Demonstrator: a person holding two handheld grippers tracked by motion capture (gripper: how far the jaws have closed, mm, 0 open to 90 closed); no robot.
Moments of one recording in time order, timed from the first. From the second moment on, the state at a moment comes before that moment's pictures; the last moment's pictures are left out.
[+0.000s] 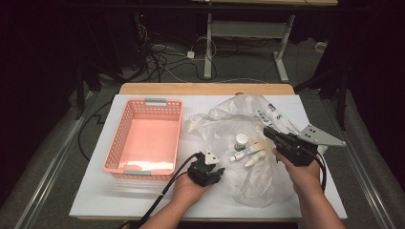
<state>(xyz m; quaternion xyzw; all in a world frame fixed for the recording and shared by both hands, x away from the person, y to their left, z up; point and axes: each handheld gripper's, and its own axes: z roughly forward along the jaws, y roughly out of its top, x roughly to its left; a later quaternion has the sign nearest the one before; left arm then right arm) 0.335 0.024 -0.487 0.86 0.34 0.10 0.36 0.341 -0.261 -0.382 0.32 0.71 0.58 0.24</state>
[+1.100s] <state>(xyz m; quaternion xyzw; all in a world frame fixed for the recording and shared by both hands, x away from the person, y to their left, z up) 0.320 0.047 -0.454 0.80 0.31 0.11 0.49 0.342 -0.261 -0.385 0.31 0.71 0.57 0.27</state>
